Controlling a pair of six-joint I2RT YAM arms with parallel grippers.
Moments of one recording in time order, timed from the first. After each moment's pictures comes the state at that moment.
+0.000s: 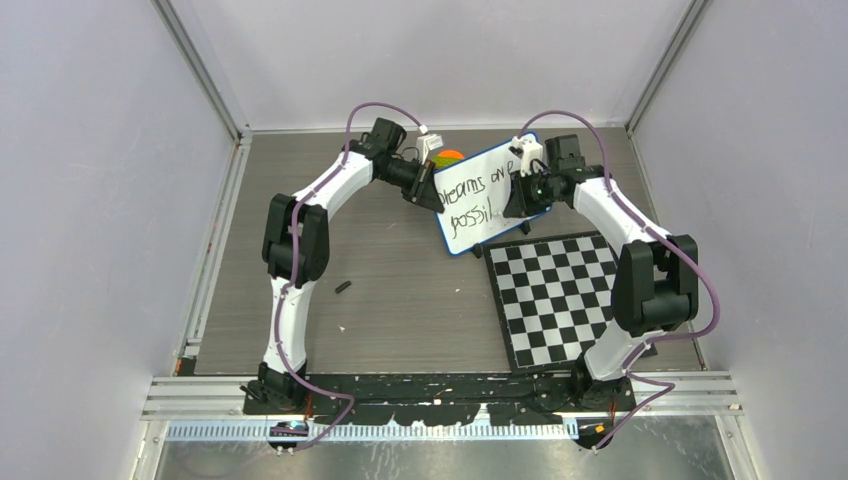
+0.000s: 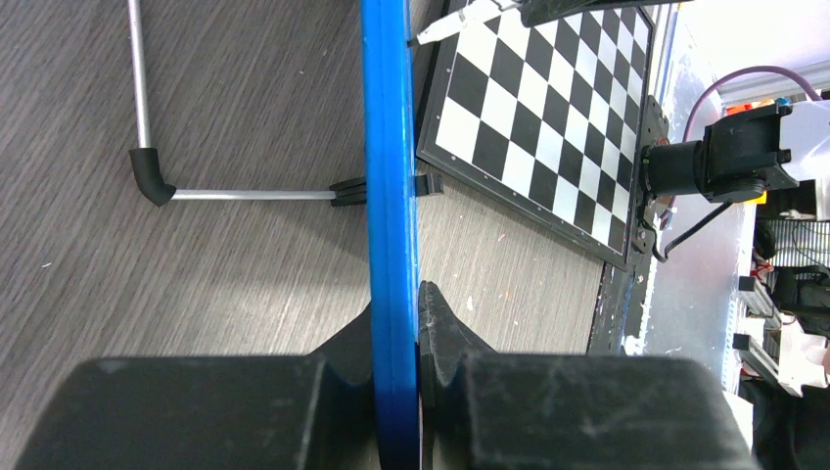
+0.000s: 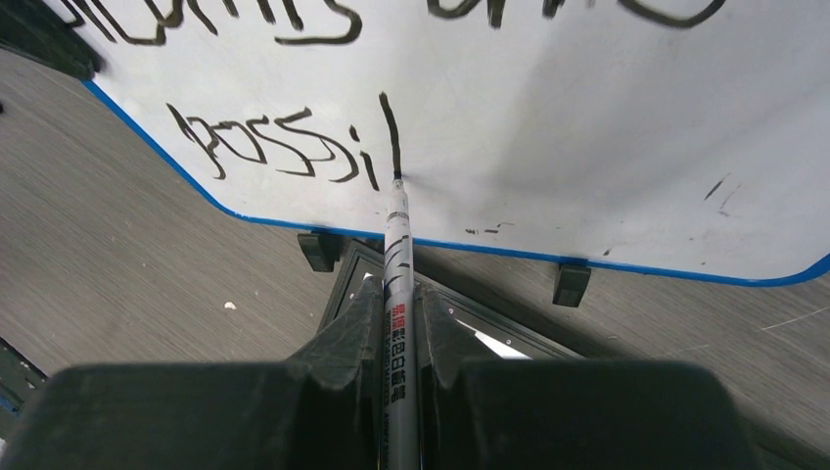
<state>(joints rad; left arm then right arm) -0.41 2.22 1.91 -0.69 0.99 0.13 0.16 1.68 1.28 -0.56 -0.45 -0.13</state>
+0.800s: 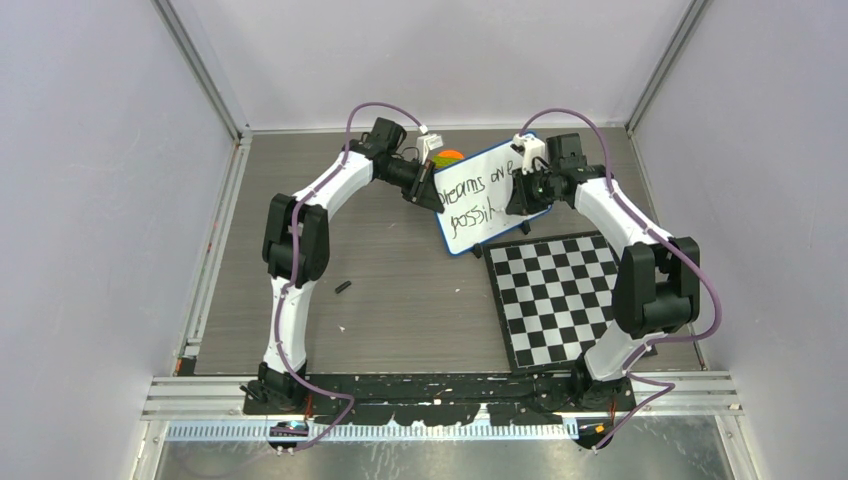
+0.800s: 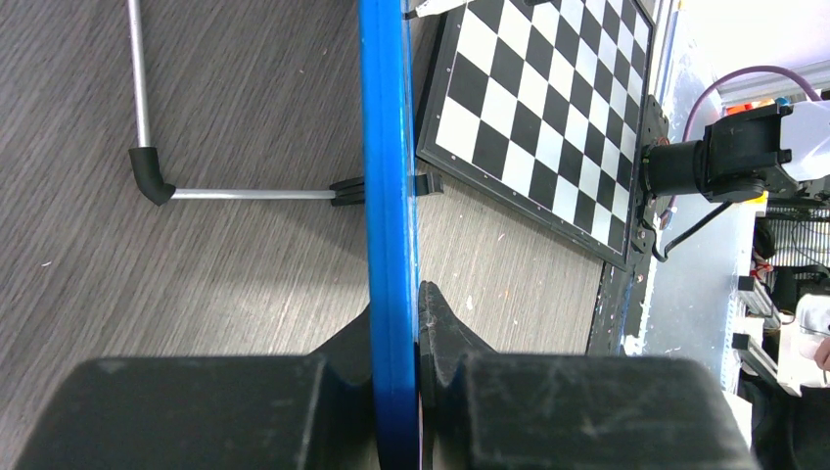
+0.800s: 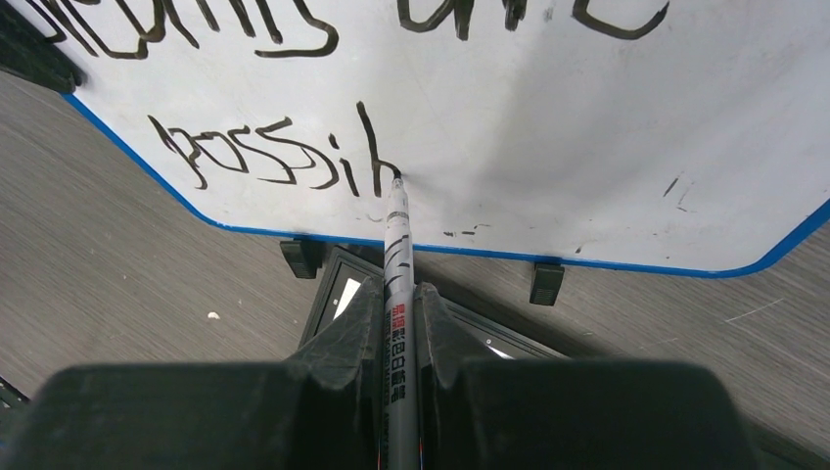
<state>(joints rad) -0.41 2.22 1.91 -0.69 0.99 0.14 0.15 1.67 1.30 -0.54 -0.41 -0.14</state>
